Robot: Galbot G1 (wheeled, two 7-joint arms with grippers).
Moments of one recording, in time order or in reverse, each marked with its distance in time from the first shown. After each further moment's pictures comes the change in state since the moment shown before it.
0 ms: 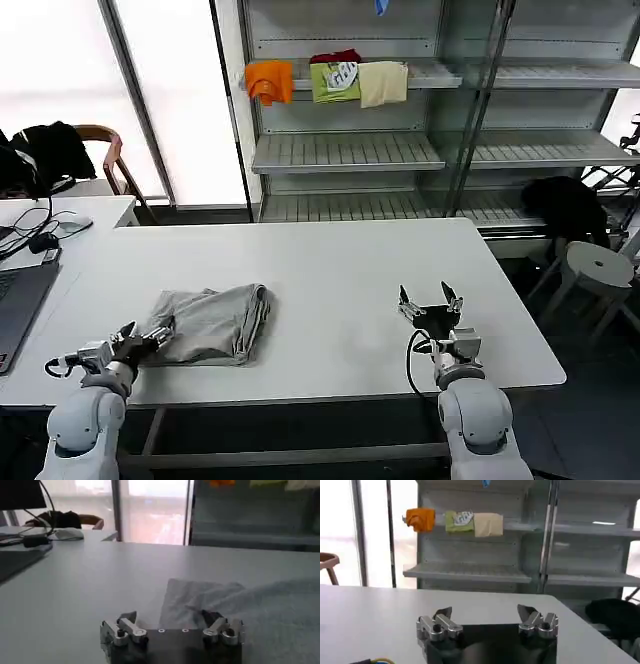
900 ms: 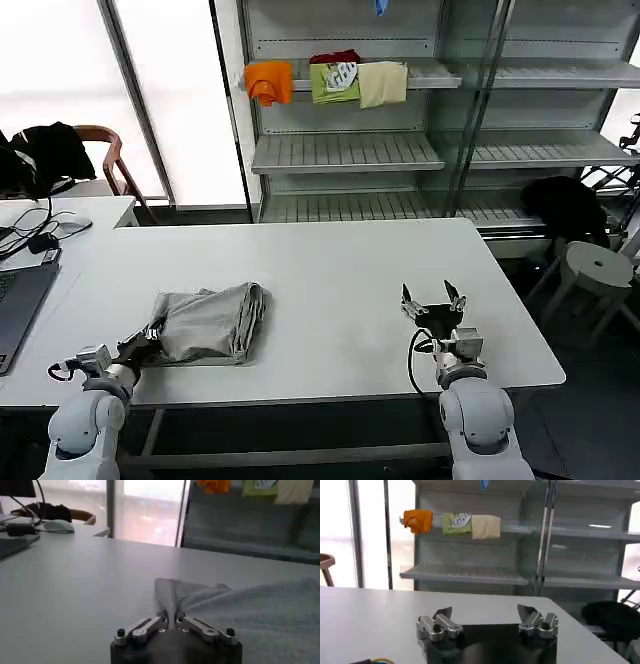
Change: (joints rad) left arm 0.003 0.001 -0.015 0.030 -0.066 -0.033 0.049; right arm 0.004 -0.004 0.004 0.004 -0.005 0.003 0.006
